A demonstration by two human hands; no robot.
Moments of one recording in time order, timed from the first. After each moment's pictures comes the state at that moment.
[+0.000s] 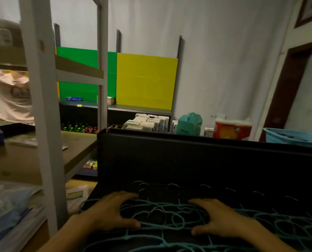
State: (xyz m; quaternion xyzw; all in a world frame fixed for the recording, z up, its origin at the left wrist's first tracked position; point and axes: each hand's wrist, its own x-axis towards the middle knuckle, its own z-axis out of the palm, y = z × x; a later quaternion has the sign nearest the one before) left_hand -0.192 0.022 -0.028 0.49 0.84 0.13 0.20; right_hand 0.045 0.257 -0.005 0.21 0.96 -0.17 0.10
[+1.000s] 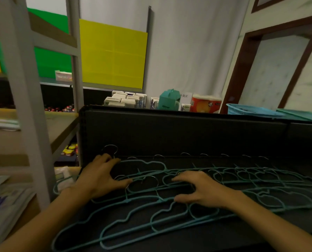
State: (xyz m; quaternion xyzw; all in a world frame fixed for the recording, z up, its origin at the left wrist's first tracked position) left_hand -0.194 0.000 -0.020 0.52 0.84 0.13 -0.02; right_hand 0.069 0.181 -0.001 0.21 0.96 -0.19 0.02
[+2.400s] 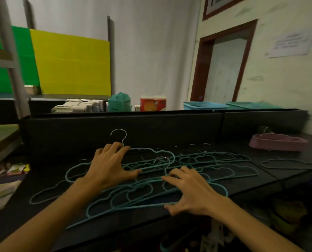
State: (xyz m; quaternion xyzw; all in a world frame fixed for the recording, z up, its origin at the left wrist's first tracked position) left_hand -0.019 0.073 0.023 0.62 0.75 0.16 -0.17; right_hand 0.235 0.156 0.009 0.25 0.97 0.04 -0.06
